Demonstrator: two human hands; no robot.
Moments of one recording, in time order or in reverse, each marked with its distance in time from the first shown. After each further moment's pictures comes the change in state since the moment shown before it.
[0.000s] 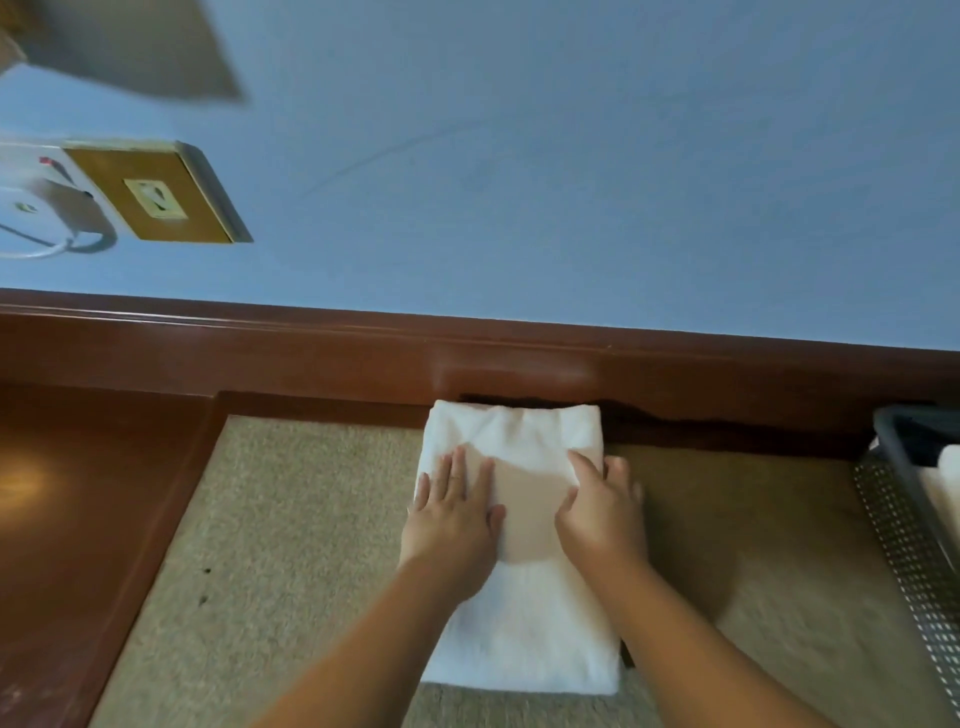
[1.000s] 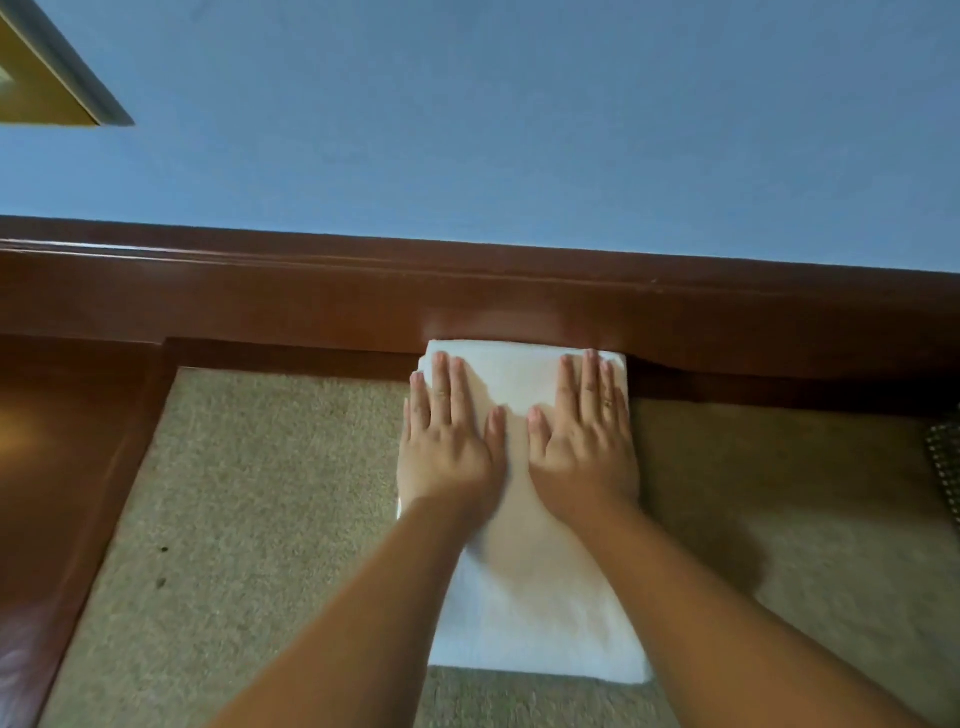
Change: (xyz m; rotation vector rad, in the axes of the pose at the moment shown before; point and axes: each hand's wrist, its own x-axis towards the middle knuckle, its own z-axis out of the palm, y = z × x) left_hand 0.070 -0.005 0.033 -0.197 0.277 -0.181; right_hand 0.064 0.002 0.072 -0.210 0.216 -0.315
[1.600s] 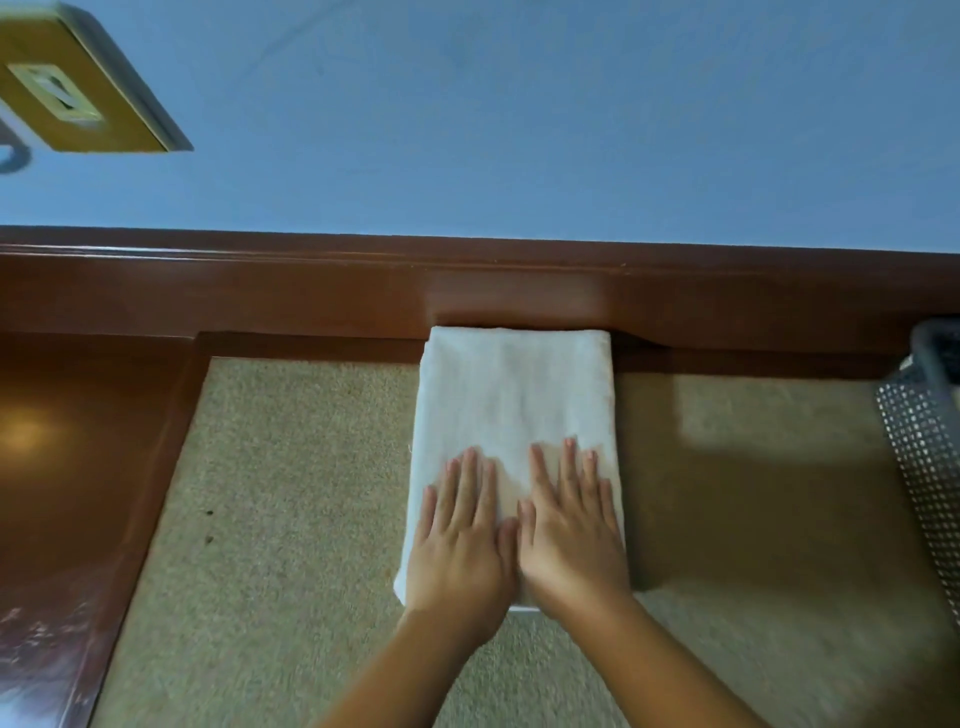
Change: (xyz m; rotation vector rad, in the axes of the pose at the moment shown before) left_hand -0.146 -0.012 -0.011 0.011 -0.135 0.194; right_hand -0.132 -0.028 -0.057 0.073 -0.391 0.042
